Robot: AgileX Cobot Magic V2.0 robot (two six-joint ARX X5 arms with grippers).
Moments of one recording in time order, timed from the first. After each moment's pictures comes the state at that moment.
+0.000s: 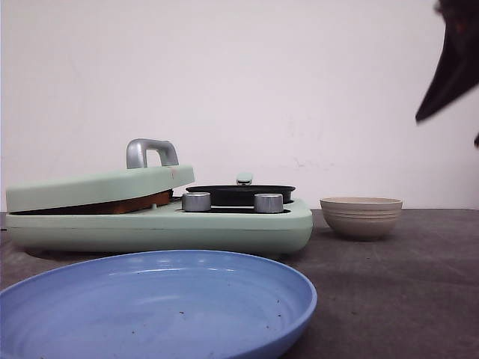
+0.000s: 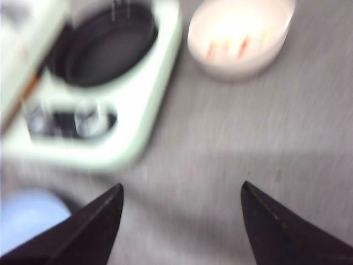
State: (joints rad) left arm -0.08 0.96 1.06 -0.18 0.44 -0.14; right arm 0.43 0.68 0.49 -0.29 0.03 0.50
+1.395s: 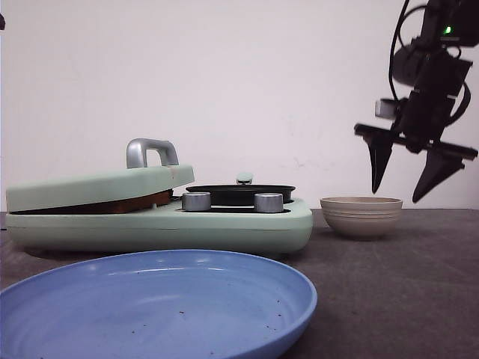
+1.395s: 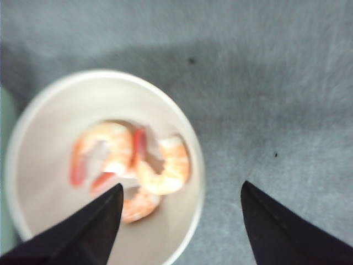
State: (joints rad) left arm -0.08 0.50 0.49 -0.12 0.24 -0.25; right arm 0.06 2.03 1.67 -0.76 -0.21 0.24
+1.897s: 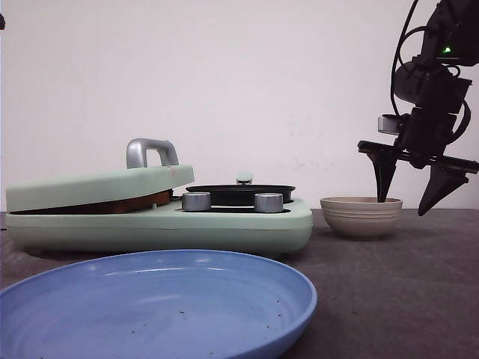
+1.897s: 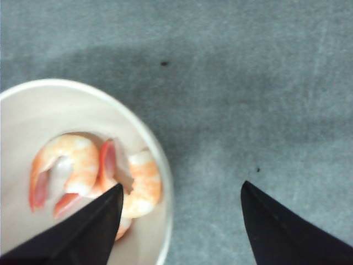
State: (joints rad) left arm -0.08 0.50 0.49 -0.12 0.24 -0.25; right arm 0.04 2.07 1.67 -0.72 -0.18 0.23
